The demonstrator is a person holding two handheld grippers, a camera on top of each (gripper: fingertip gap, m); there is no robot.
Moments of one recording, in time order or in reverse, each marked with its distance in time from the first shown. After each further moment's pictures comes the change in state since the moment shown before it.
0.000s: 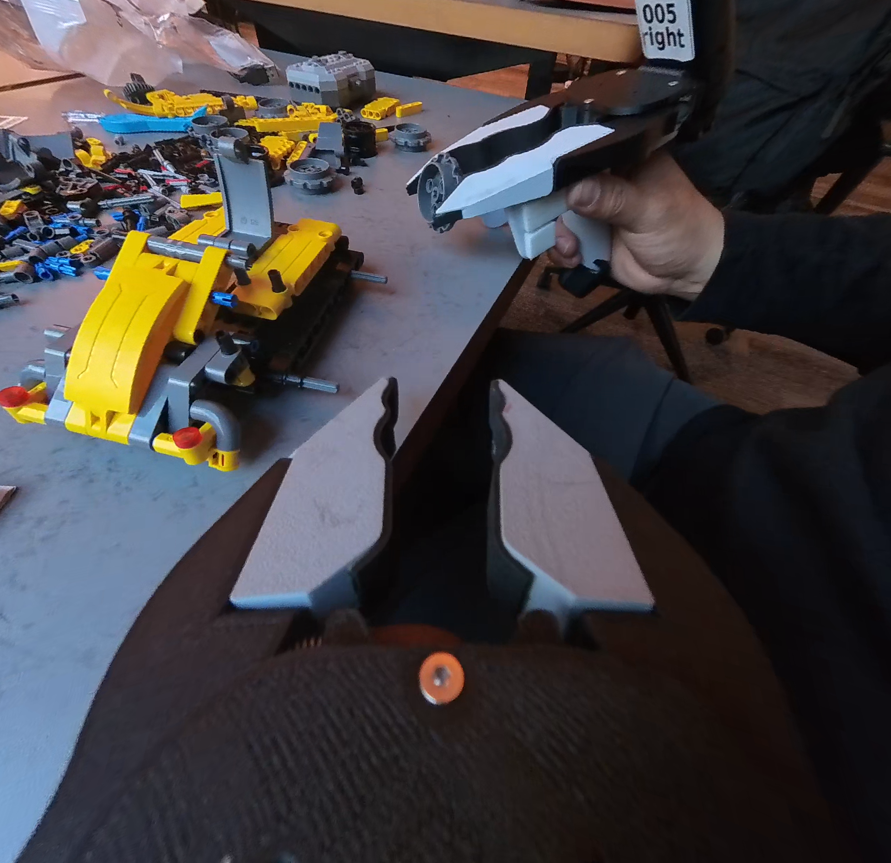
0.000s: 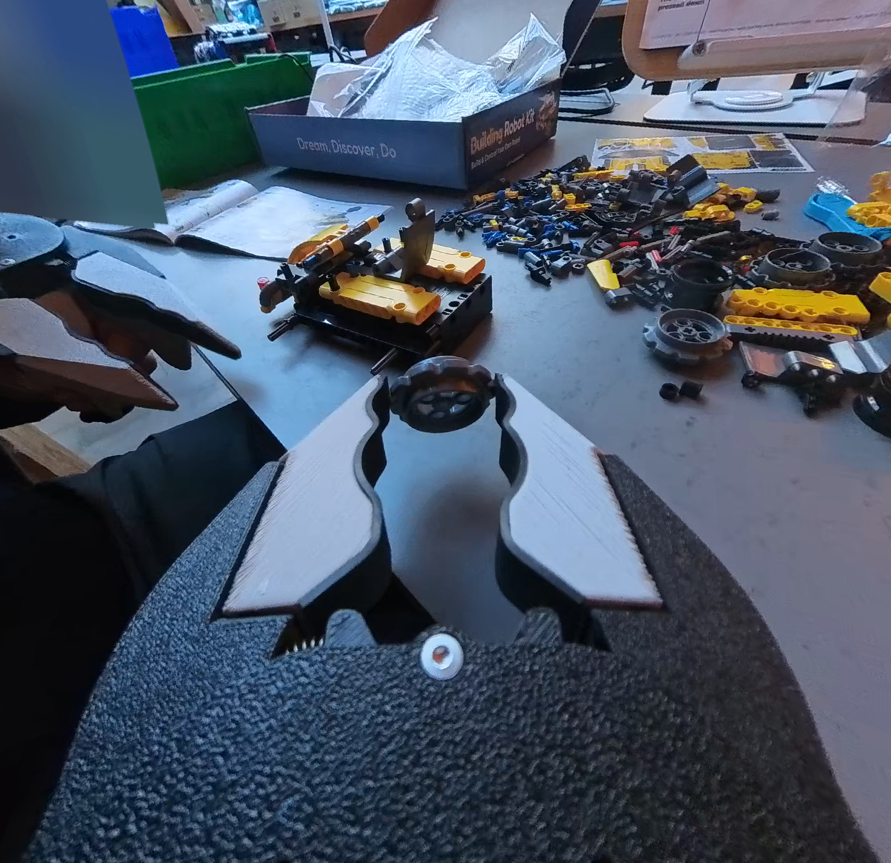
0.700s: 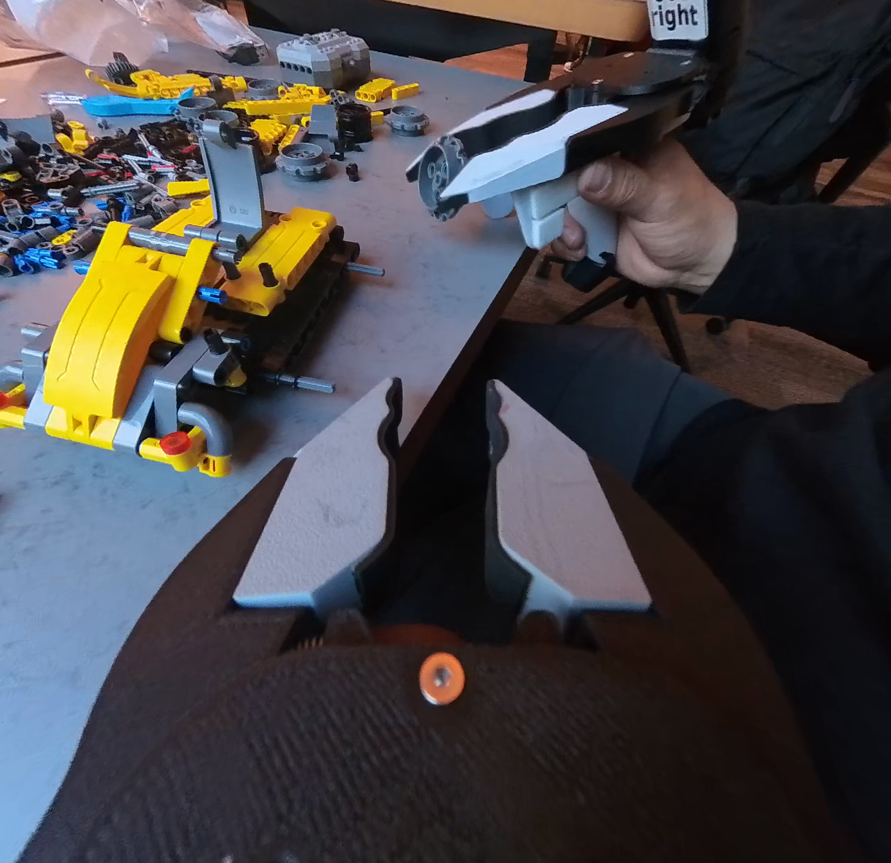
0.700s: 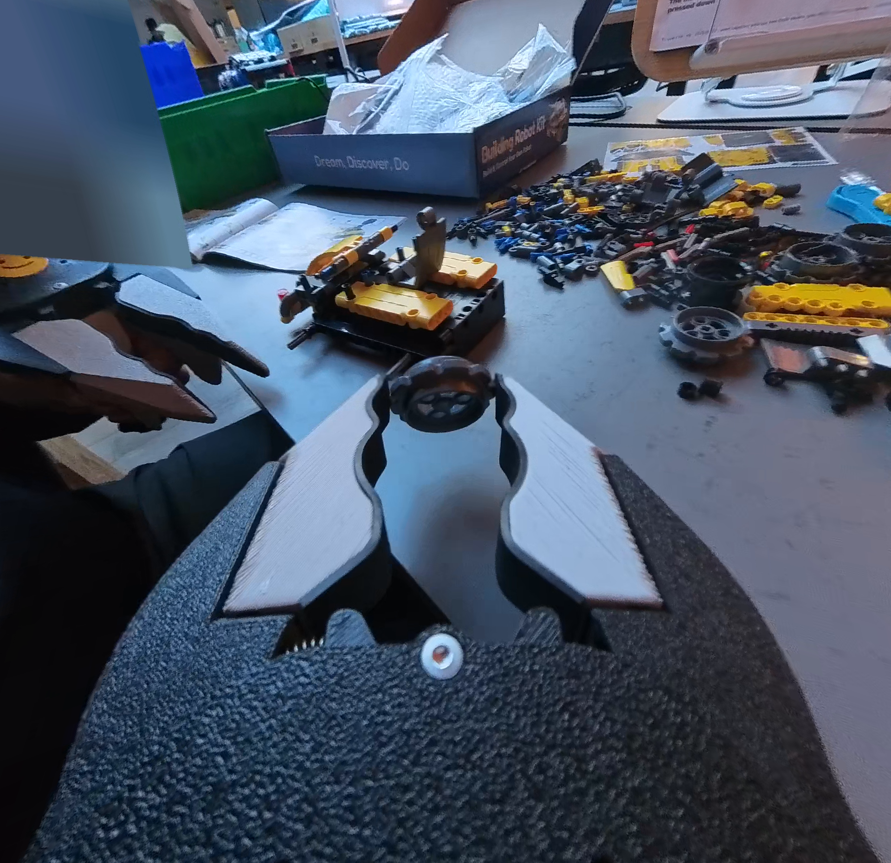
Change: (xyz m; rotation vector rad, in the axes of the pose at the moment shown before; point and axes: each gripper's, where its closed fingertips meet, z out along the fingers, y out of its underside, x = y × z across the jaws) left arm 0.000 0.003 0.006 -0.027 0.006 0.000; right arm -0.007 -0.002 -0.001 0.021 -0.038 0.042
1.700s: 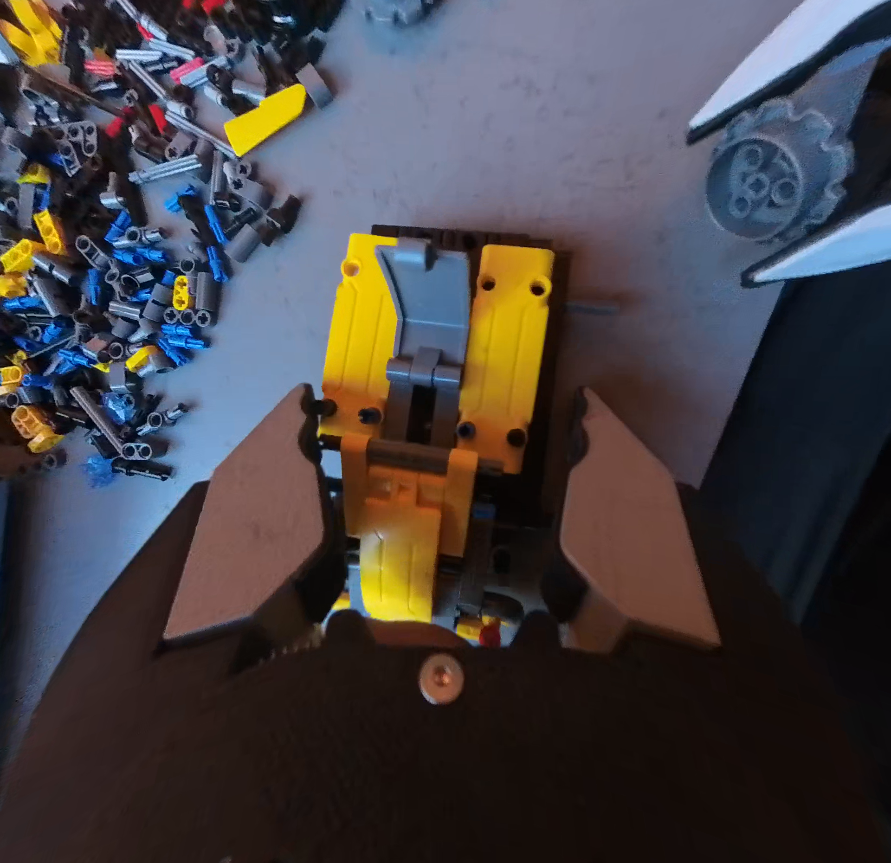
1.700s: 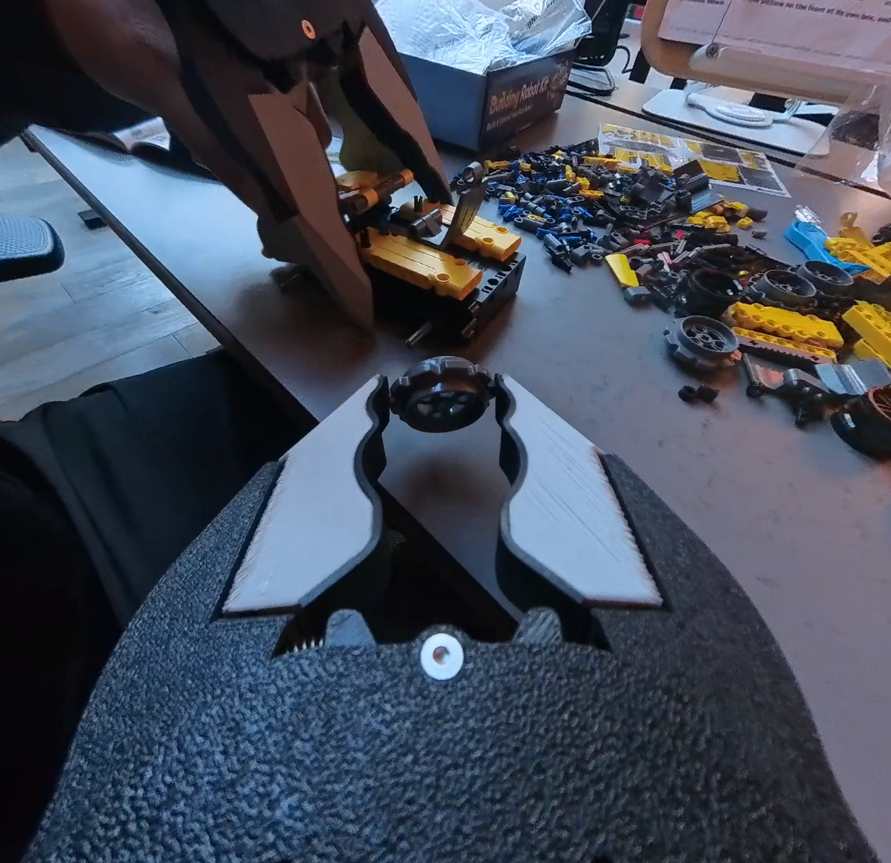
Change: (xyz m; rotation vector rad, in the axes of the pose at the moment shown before) left arm -0.099 -0.012 0.053 -0.642 -0.067 0.203; right arm -0.015 0.013 0.001 -0.113 0.126 -0.203
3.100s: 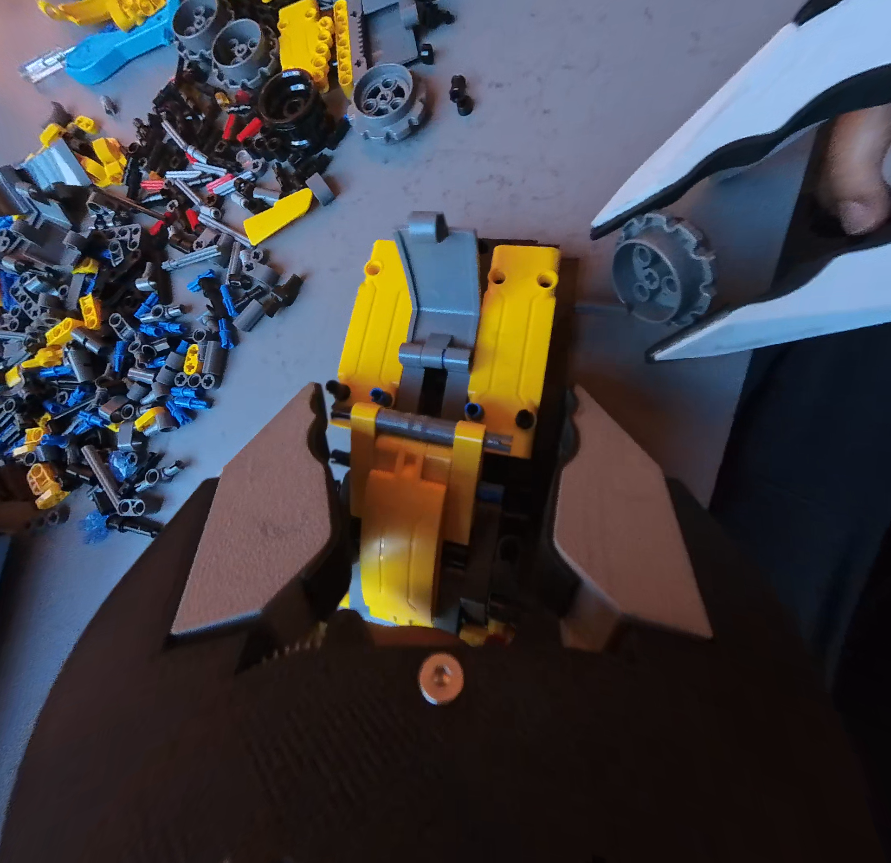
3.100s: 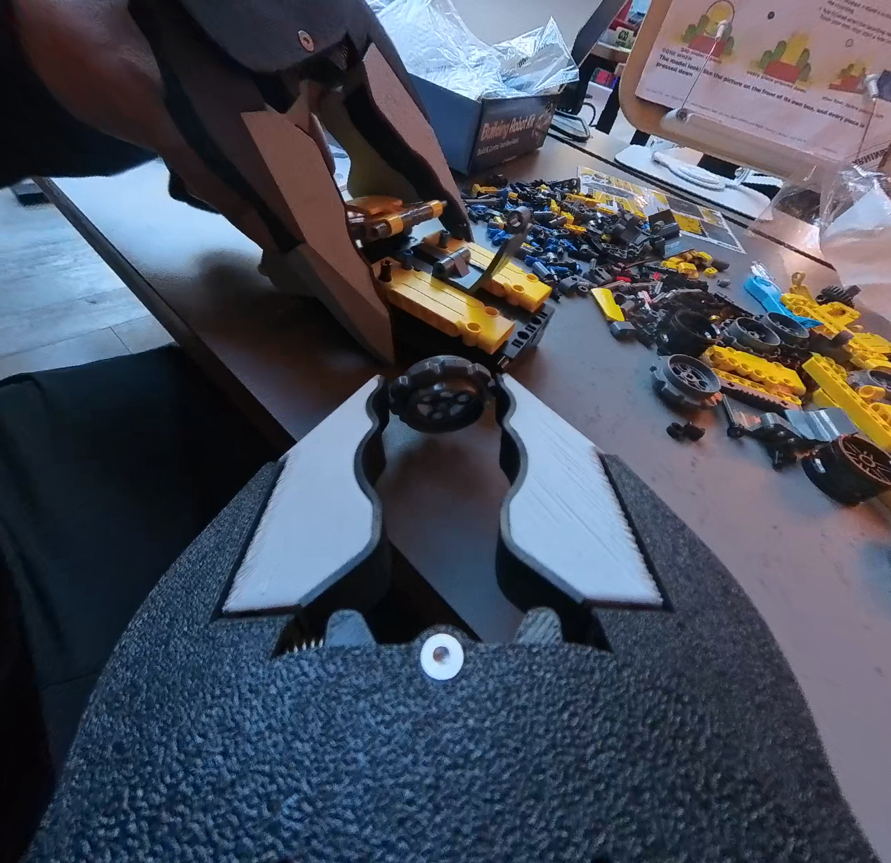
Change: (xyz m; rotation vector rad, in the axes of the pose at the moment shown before) left arm 0.008 -0.022 0.006 0.184 -0.048 0.038; right arm 0.001 -0.002 0.017 0.052 0.066 -0.113
